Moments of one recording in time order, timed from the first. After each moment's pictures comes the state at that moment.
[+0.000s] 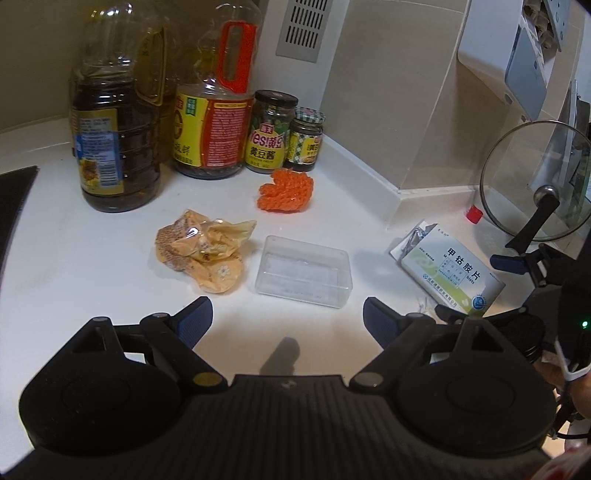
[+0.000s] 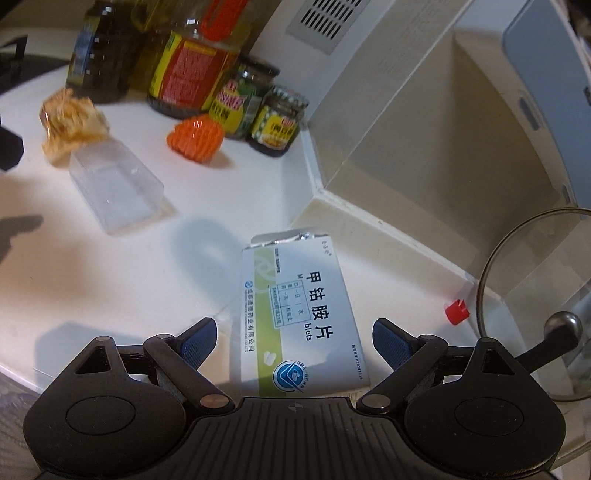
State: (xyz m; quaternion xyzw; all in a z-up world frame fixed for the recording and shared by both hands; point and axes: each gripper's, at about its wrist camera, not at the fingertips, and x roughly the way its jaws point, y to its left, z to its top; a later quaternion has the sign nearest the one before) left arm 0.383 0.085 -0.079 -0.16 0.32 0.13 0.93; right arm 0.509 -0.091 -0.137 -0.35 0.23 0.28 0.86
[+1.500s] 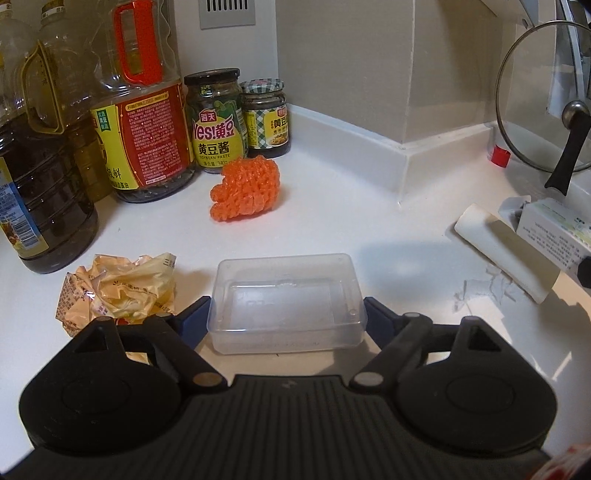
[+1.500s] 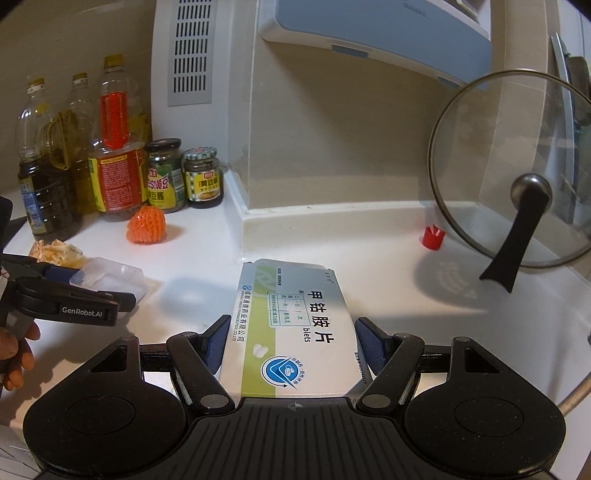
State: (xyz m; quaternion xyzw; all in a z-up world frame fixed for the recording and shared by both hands) left arm 0.483 0.056 -0.127 -0.03 0.35 0.14 0.93; right arm 0.493 -0.176 -0.095 -0.08 0.27 0.26 0.92
